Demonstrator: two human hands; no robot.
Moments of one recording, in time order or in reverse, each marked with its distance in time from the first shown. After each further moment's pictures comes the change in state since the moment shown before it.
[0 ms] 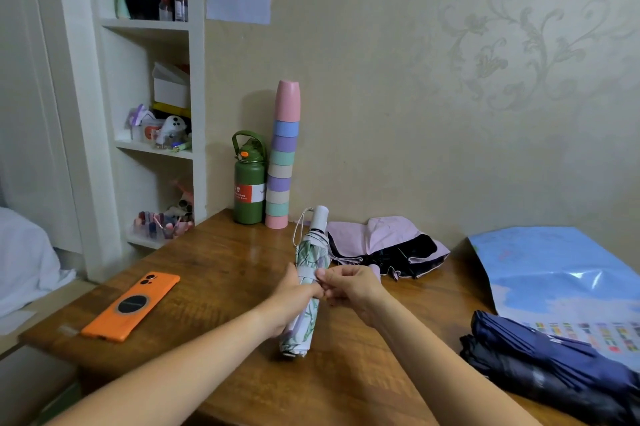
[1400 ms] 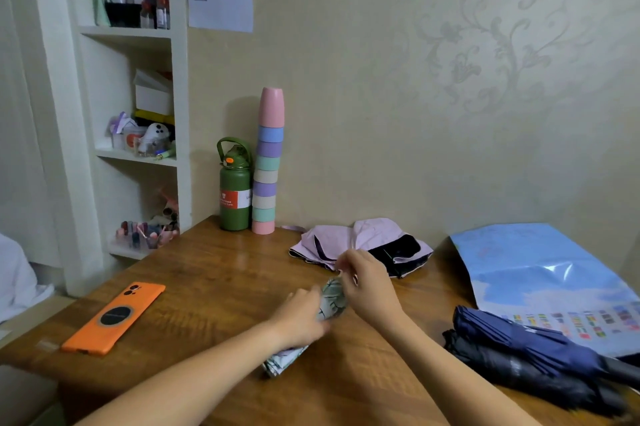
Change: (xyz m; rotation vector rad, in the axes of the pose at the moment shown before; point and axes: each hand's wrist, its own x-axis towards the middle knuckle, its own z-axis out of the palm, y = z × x) left_hand -0.003 -0.007 0.031 1.042 -0.082 0.335; right_hand -0.019 0.000 -0.035 -0.950 0.399 -0.703
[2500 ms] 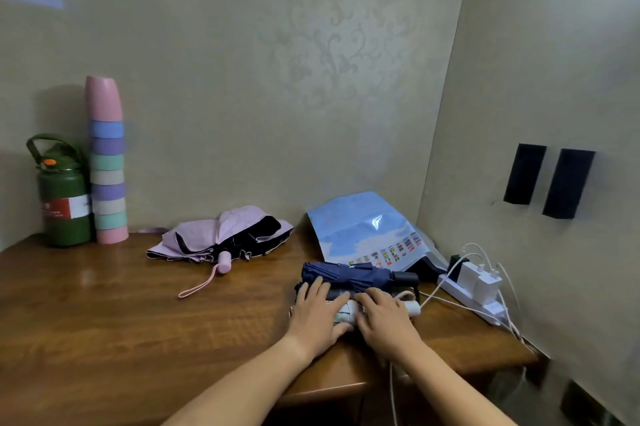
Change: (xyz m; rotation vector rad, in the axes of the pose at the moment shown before) left_hand -0.022 0.227 0.141 0.272 0.147 0.618; right_hand -0.216 0.122 -0.188 -0.674 -0.214 0.407
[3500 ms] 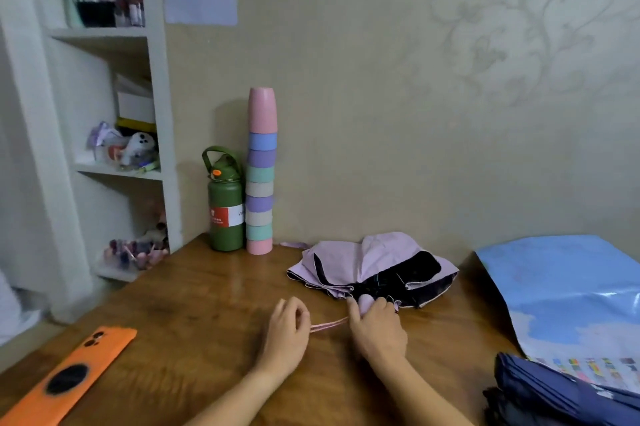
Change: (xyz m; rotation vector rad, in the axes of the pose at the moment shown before) left_hand -0.074 -0.326 0.011 -0.417 0.471 -0.681; right_hand 0.230 -0.274 0.118 0.433 -0.089 0.236
